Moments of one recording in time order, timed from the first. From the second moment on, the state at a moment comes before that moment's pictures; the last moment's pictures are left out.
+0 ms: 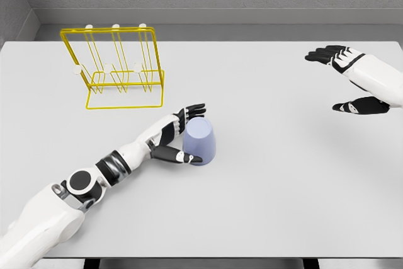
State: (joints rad) left arm -0.31 0.45 -0.76 -1.45 0.60 -0.20 -0.23; right arm -0.18 -0.63 -0.11 -1.67 0.24 -0.61 0.61
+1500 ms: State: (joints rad) left arm -0.31 0.52 -0.54 -1.61 0.58 -0.21 -0.23; right arm -0.18 -0.63 -0.11 -1.67 0.24 -0.61 0.61
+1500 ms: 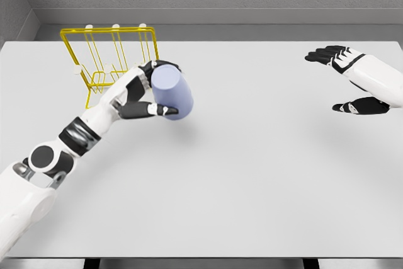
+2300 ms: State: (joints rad) left arm -0.36 0.65 -0.41 -1.64 0.65 -0.21 -0.23; right arm -0.18 -0.63 -0.11 -1.67 0.24 -0.61 0.61
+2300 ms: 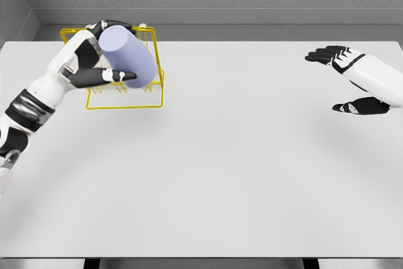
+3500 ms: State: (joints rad) left arm -0.44 0.60 -0.41 -1.51 0.65 -0.20 -0.24; right arm -0.18 -0.63 -0.11 -1.66 0.24 -0.61 0.61
